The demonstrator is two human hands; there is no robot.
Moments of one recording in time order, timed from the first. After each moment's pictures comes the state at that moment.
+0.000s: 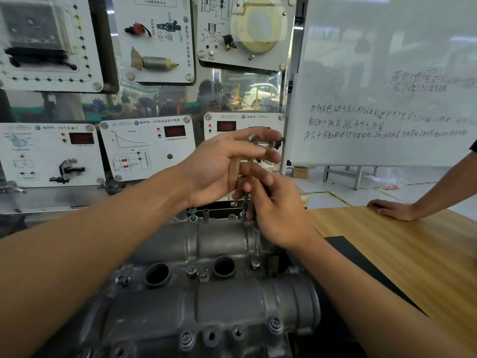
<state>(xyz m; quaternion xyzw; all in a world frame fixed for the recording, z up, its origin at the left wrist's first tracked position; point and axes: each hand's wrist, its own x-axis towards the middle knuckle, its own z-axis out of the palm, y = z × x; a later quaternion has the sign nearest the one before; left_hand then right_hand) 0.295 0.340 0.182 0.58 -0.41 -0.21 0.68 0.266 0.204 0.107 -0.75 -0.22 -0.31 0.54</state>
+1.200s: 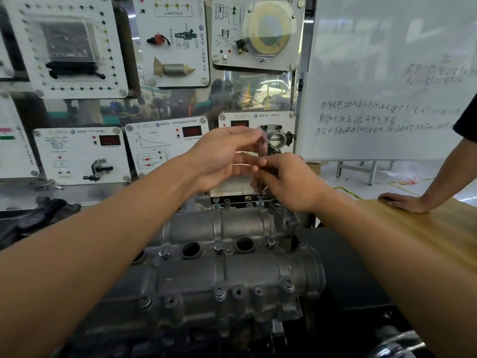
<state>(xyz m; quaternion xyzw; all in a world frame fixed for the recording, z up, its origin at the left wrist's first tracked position) 0.267 0.362 0.201 0.67 -0.27 -0.08 0.69 0.251 0.195 0.155 -0.89 -0.24 -0.23 0.32</state>
